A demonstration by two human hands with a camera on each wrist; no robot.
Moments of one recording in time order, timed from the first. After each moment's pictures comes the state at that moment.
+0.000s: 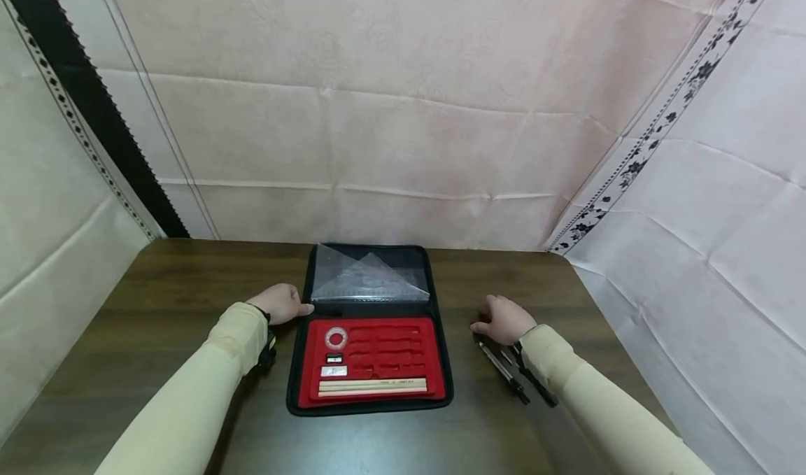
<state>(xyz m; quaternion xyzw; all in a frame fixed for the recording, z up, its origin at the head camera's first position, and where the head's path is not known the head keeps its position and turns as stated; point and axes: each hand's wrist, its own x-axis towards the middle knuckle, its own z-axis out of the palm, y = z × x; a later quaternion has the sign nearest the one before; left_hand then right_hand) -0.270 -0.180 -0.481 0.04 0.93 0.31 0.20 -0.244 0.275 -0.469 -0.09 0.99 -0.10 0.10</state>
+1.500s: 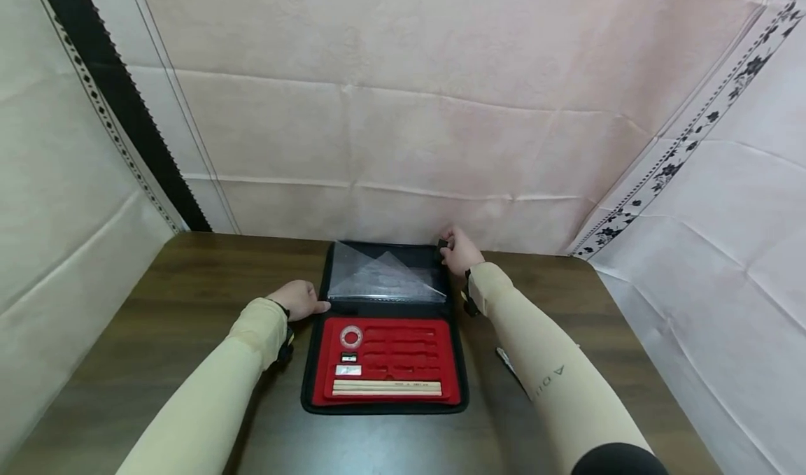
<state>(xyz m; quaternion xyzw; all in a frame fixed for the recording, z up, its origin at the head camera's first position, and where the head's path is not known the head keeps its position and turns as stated) -0.268 -0.176 -0.480 0.02 0.93 0.31 0.20 -0.371 0.175 -0.461 -0.07 0.94 -0.34 0.02</state>
